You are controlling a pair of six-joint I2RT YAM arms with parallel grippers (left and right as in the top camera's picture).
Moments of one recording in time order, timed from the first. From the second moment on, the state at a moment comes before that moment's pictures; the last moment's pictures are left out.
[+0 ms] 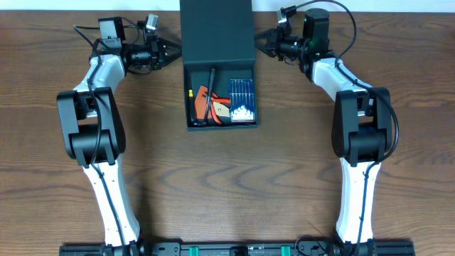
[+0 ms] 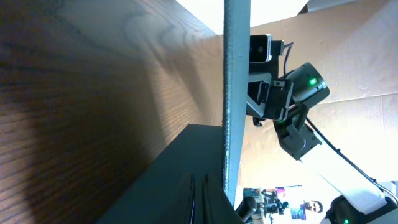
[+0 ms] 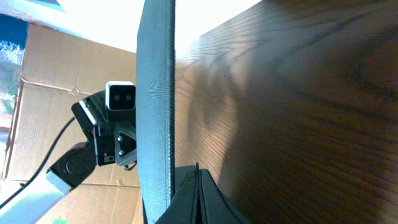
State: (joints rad) left arm 0.11 2.41 1.79 -0.24 1.35 -0.44; right arm 0.12 2.40 1.74 0.21 -1.01 0.86
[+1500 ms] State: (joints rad) left arm 0.10 2.40 1.79 -0.13 1.49 -0.61; right arm 0.12 2.40 1.75 0.51 -1.28 1.03
